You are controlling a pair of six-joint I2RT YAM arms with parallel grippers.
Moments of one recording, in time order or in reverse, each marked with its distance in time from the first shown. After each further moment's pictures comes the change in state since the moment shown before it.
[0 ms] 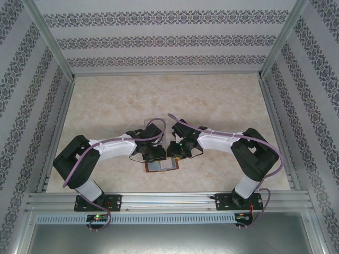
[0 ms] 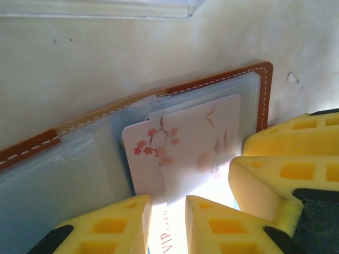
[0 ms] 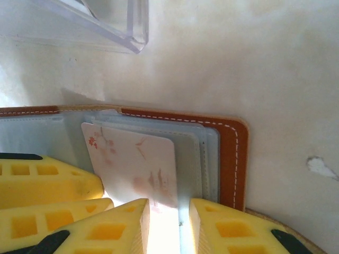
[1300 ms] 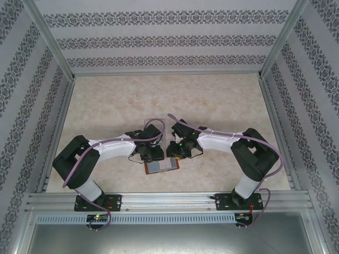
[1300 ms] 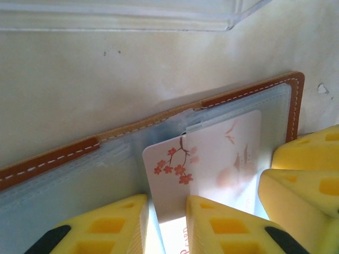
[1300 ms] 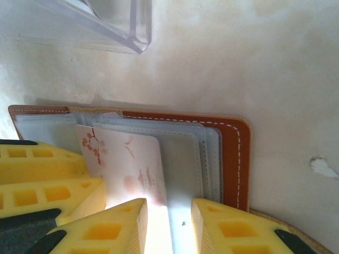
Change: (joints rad) left arm 0.006 -0.005 -0.026 0.010 -0.045 0.007; right arm 0.000 0.000 0.000 0.002 0.002 0.000
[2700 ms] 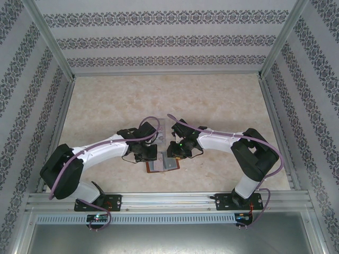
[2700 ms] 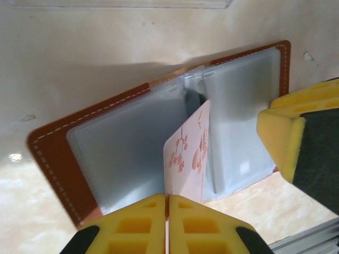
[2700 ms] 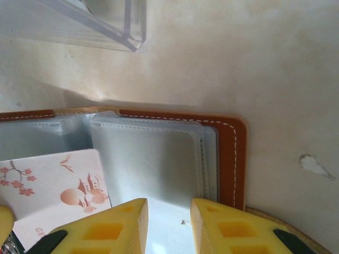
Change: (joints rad) left arm 0.006 -0.142 0.043 -0.225 -0.036 0.057; right arm 0.000 -0.001 0.006 -0.024 0.012 -0.023
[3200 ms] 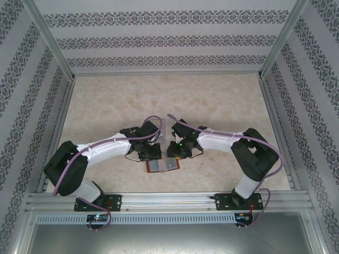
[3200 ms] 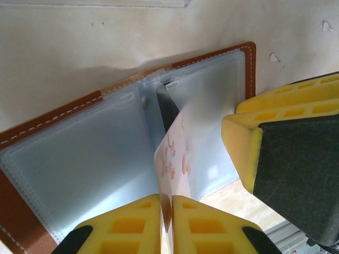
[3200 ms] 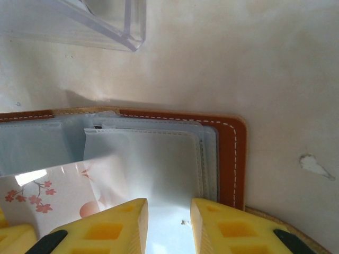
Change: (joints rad) left arm -0.003 0.040 0.015 0.062 0.071 -0.030; right arm 0.000 0.000 0.000 0.000 0.000 0.000
